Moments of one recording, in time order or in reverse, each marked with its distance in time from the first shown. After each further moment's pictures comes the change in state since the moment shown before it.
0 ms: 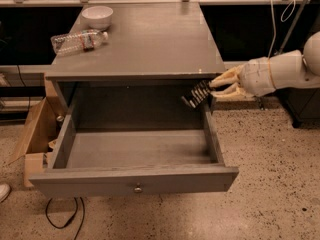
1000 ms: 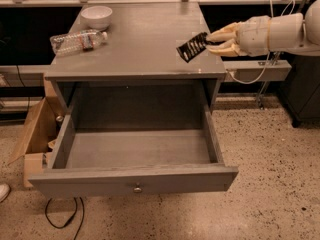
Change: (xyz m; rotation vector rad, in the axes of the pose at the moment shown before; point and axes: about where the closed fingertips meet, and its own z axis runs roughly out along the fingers) arm -0.027 -0.124 -0.019 0.228 -0.080 -0.001
